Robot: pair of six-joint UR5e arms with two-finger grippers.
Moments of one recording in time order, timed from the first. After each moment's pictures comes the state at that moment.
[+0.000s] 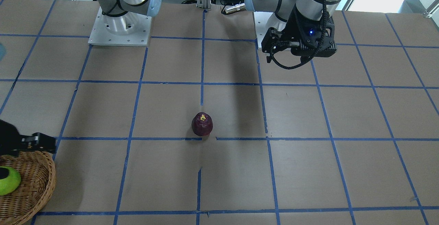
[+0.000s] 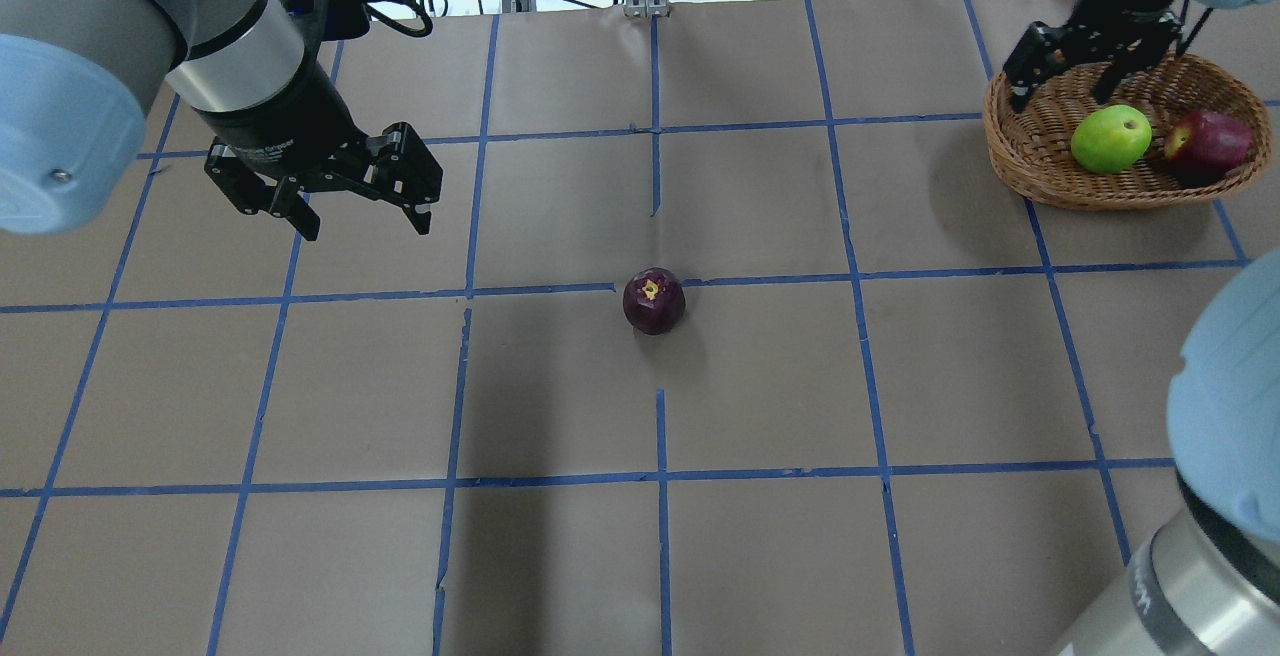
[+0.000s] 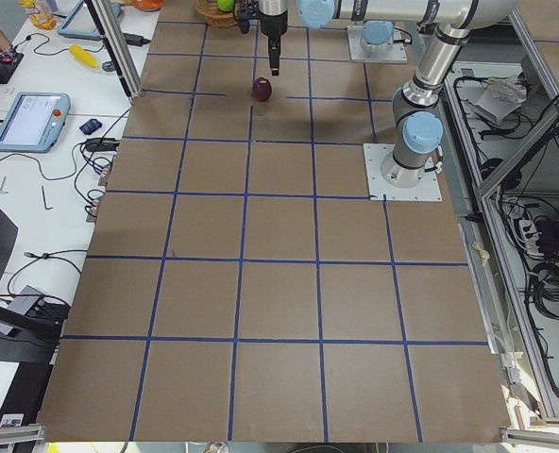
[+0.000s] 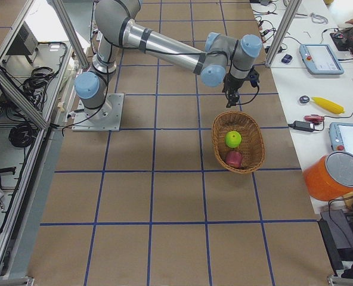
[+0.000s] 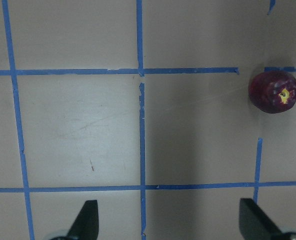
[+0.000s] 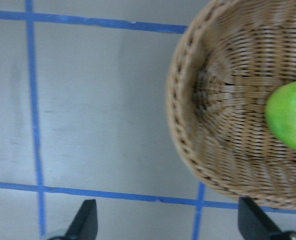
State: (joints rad) left arm -1.60 -1.53 -1.62 -1.60 1.54 -0.03; right arm 1.35 -1.11 1.32 -1.69 -1.56 -0.31
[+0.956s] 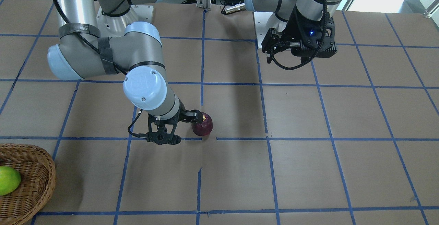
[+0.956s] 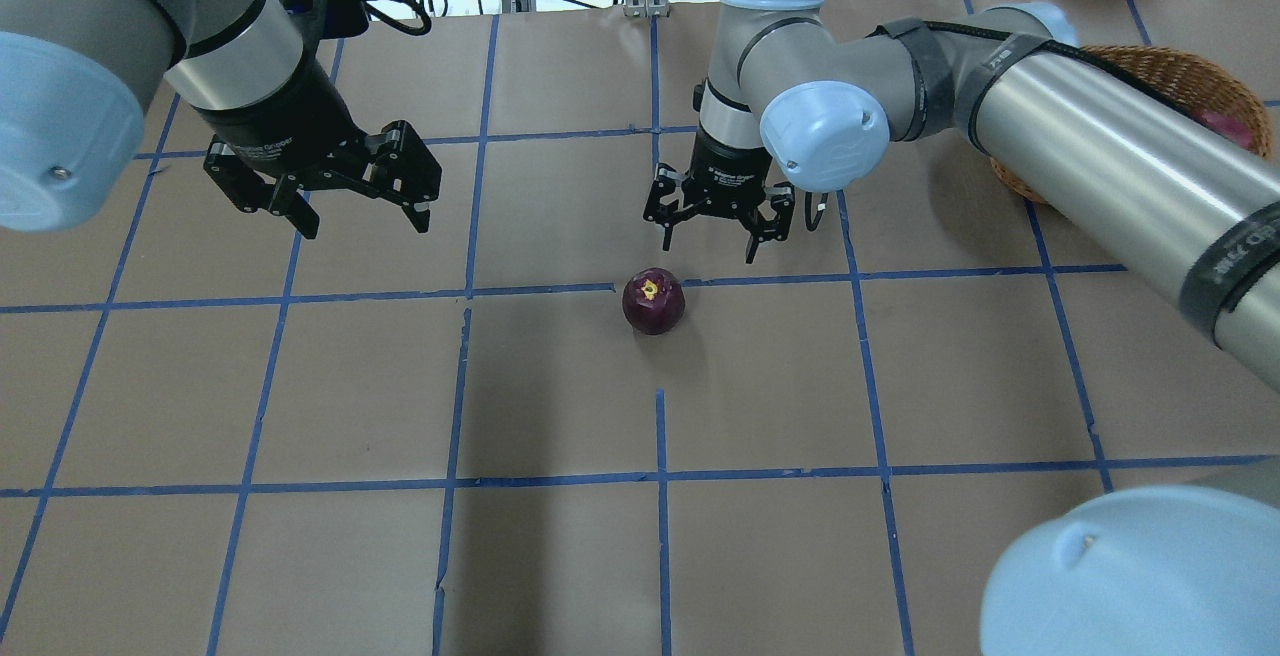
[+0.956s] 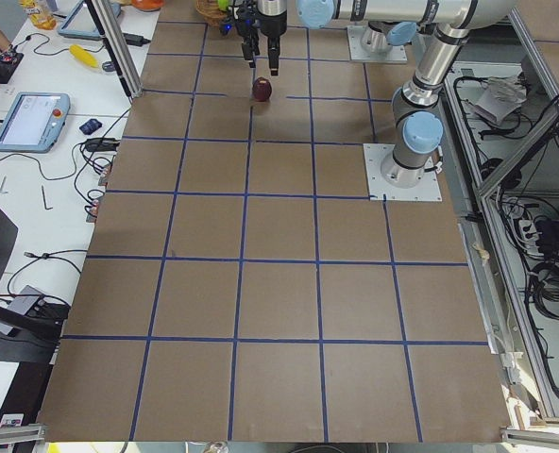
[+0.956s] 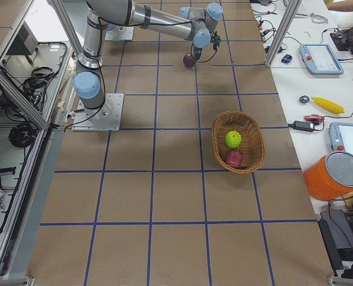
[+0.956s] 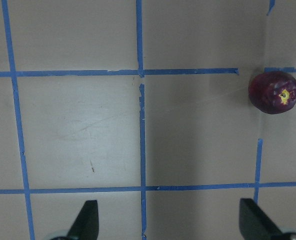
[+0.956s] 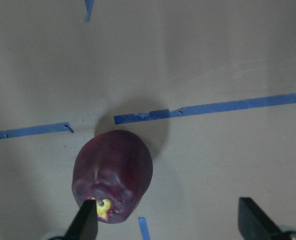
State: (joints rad) left arm -1.60 -1.54 -1.62 -1.60 1.54 -0.03; right arm 1.81 -1.12 1.55 -1.81 -1.36 0.37
